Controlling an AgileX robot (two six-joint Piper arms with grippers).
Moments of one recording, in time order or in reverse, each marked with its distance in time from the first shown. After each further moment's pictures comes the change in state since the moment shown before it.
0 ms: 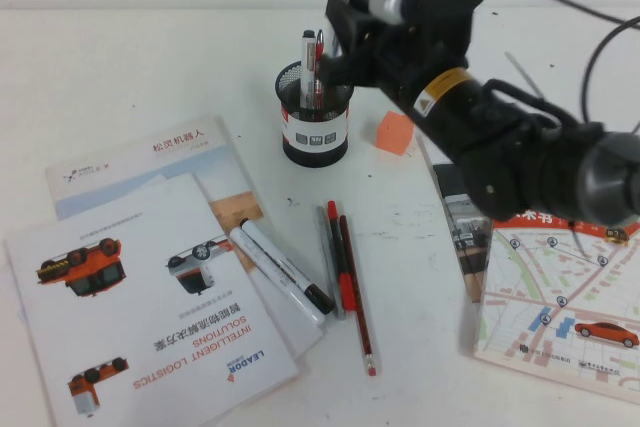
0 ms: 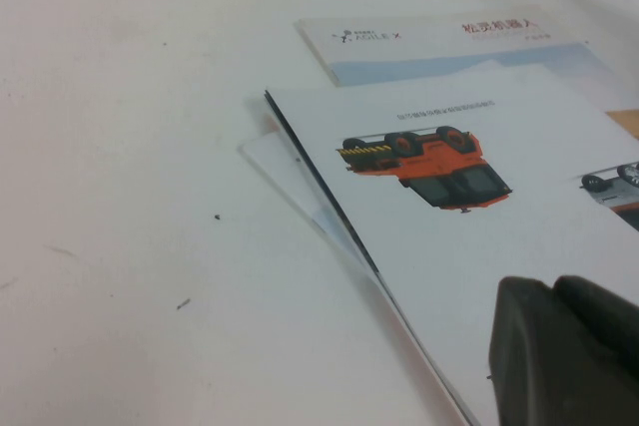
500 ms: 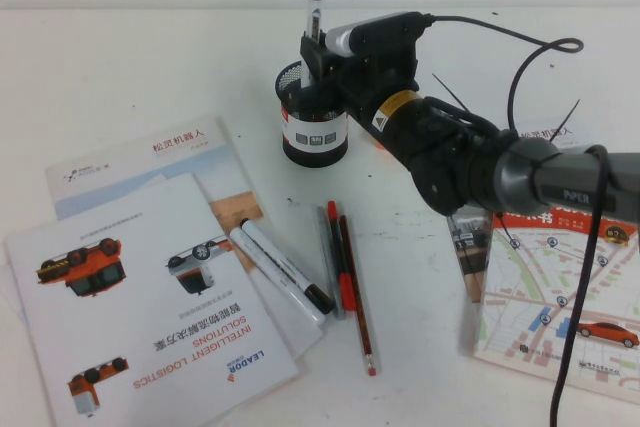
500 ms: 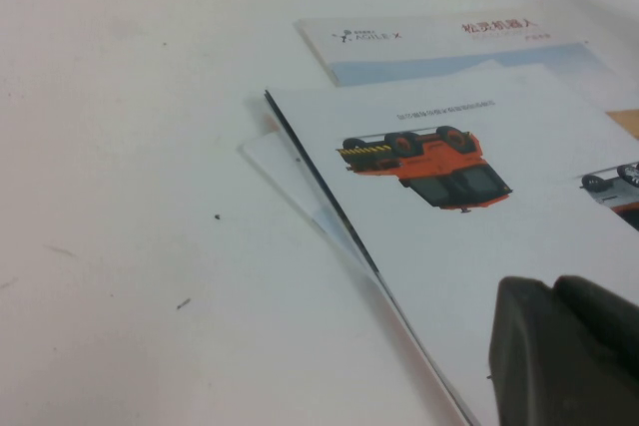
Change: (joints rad) right arm -0.006 0.274 -0.237 -0.021 0.048 0.000; left arm 0.000 0.000 0.000 0.000 0.000 0.000
